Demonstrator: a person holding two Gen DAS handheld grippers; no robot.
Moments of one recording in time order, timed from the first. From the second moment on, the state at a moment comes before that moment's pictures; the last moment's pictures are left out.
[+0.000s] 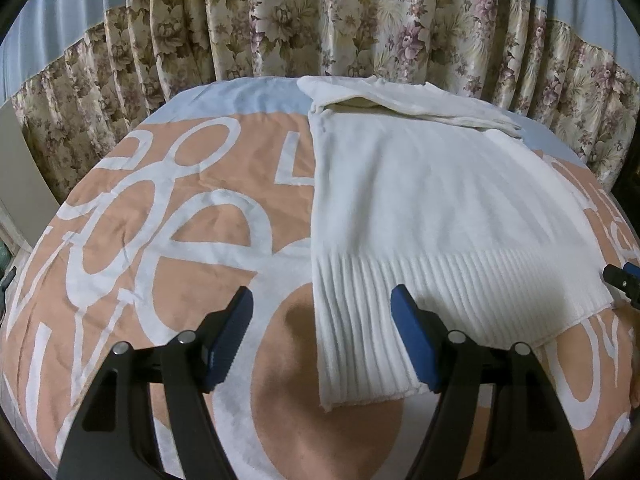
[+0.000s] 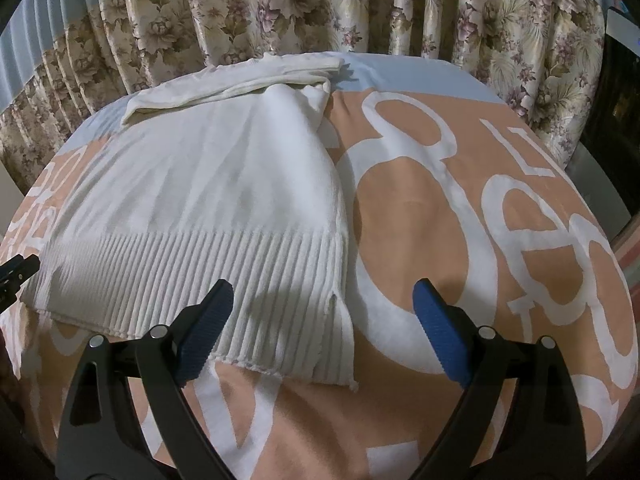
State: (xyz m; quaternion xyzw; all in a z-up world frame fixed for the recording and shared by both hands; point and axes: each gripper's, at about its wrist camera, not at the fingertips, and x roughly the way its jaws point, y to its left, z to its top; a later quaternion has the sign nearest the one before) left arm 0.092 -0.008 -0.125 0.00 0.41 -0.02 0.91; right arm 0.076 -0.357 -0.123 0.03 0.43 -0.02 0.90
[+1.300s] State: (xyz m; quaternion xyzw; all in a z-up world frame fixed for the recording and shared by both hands) left arm 0.097 -0.018 -0.139 0.00 0.42 -0.03 0.91; right arm 0.086 -0.338 -0.137 0.05 0.46 0.04 0.89
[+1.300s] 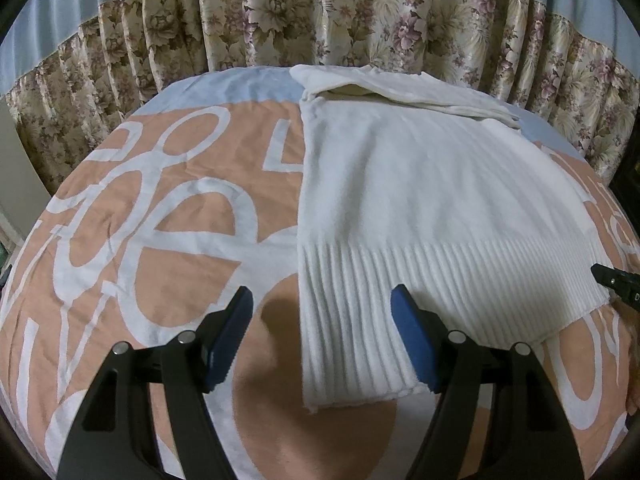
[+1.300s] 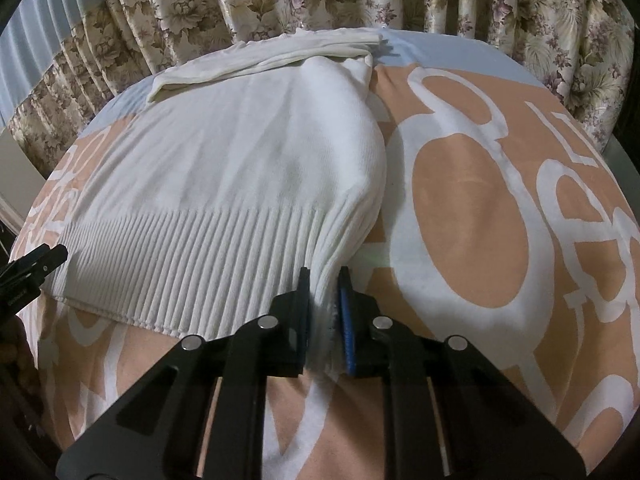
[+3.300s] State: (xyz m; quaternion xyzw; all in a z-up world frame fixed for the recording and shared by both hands) left arm 0.049 -0.006 -0.061 -0.02 0.40 -0.06 0.92; right arm 0.024 -0.324 -0.064 0.06 0.38 0.08 0.92
